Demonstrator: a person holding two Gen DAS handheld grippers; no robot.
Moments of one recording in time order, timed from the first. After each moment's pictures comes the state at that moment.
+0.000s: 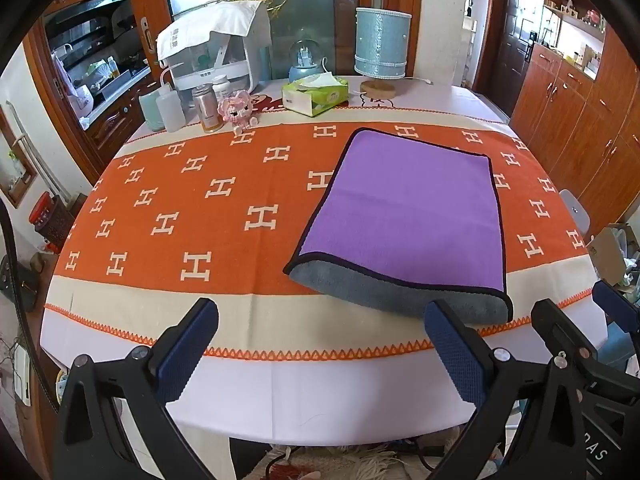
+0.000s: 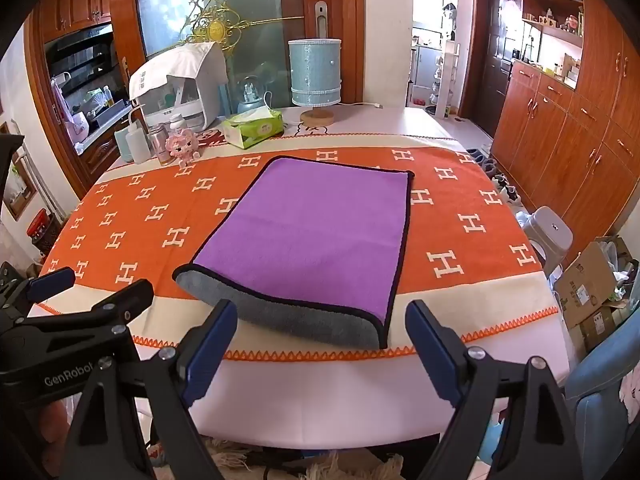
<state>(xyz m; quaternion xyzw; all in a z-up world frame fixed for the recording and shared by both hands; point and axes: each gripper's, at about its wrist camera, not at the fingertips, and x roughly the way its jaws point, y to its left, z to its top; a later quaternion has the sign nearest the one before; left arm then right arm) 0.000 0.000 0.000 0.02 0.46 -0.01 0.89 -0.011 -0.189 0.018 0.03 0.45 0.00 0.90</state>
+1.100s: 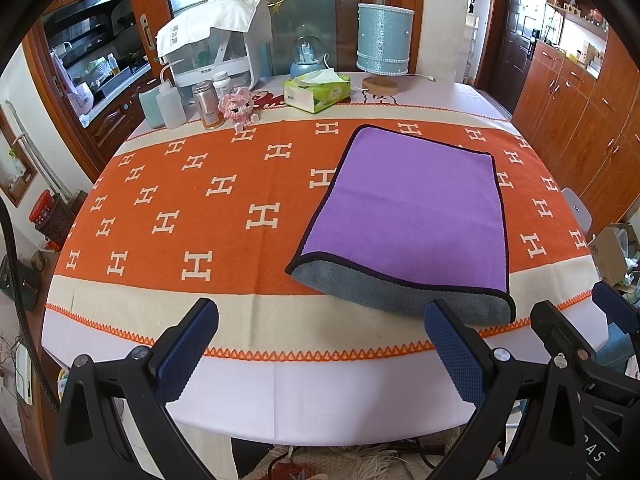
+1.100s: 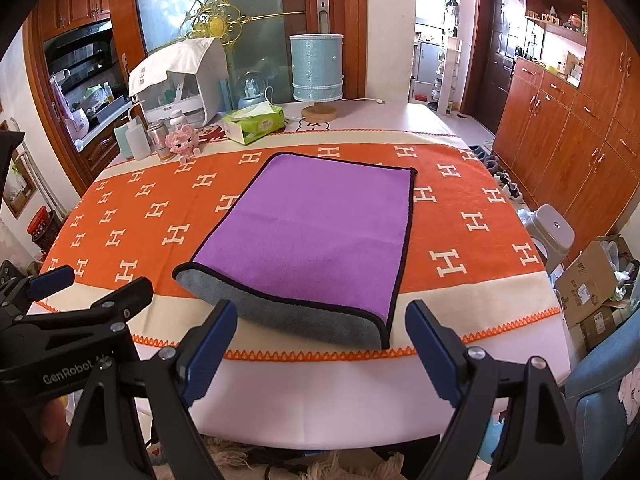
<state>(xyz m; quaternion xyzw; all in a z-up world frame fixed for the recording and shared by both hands) 0.000 0.003 -0.001 0.02 0.47 -0.01 0.88 -0.005 -0.188 0.016 0.03 0.45 0.00 0.89</state>
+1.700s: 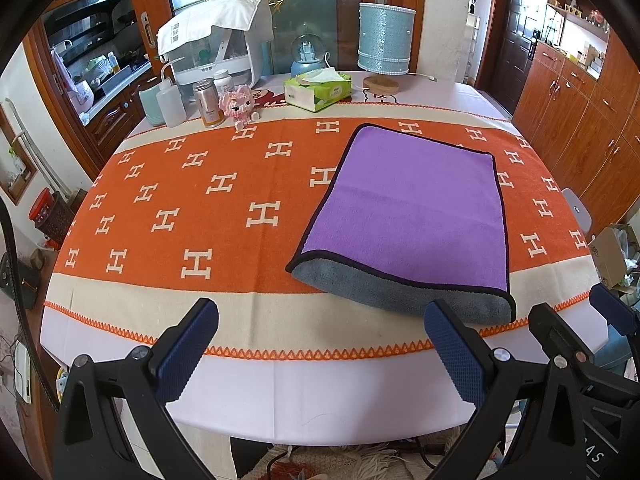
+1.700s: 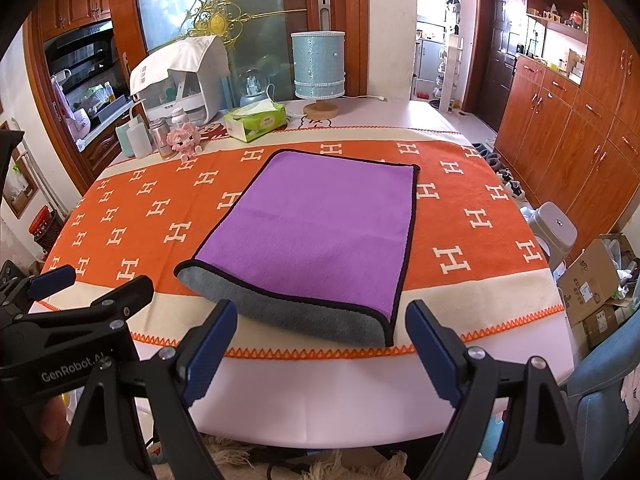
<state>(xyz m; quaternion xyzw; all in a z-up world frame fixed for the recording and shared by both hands) 0.001 0.003 0.000 0.02 0.47 -0.01 0.88 -0.005 -0.187 0.014 0.03 0.46 0.00 0.89</state>
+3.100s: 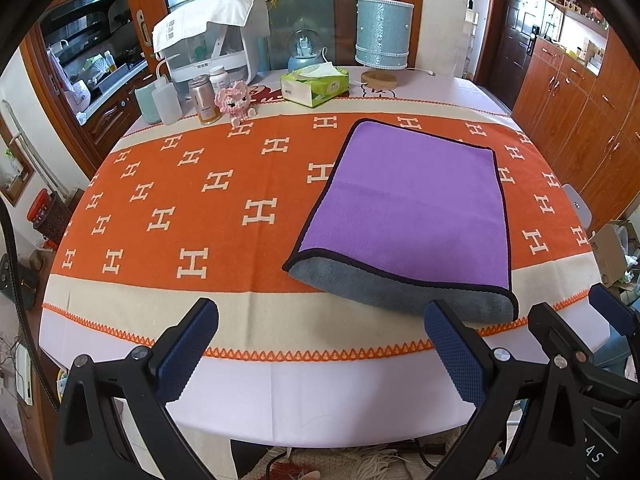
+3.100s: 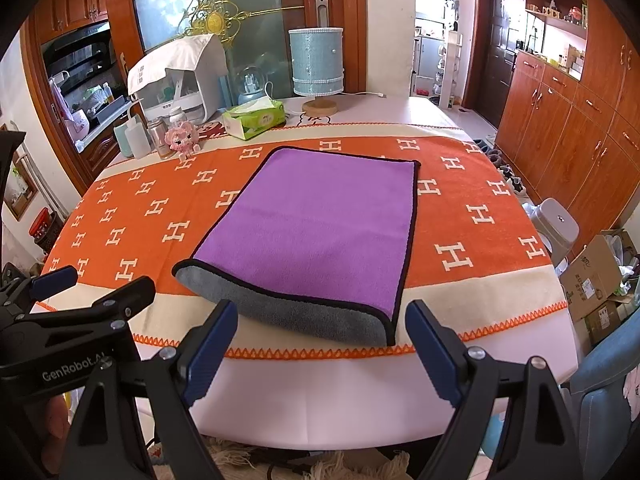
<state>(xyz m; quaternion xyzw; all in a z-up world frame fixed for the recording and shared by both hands) 0.001 0.002 -0.016 0.02 0.48 -0.02 0.88 -0.006 -0.183 0.009 0.04 0.46 0.00 0.89</state>
